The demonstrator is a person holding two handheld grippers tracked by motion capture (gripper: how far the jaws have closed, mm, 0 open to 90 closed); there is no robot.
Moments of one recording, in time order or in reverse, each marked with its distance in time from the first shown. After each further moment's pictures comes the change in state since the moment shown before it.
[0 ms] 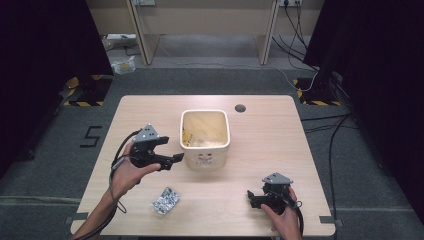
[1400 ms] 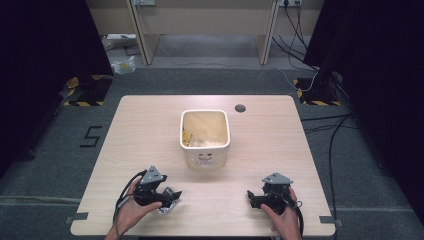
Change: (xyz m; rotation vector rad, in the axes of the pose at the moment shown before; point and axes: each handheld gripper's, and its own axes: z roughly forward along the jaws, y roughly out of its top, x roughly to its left) left arm -0.024 -0.116 0.026 0.141 0.026 -0.053; right arm 0.000 0.000 0.000 0.000 0.000 0.000
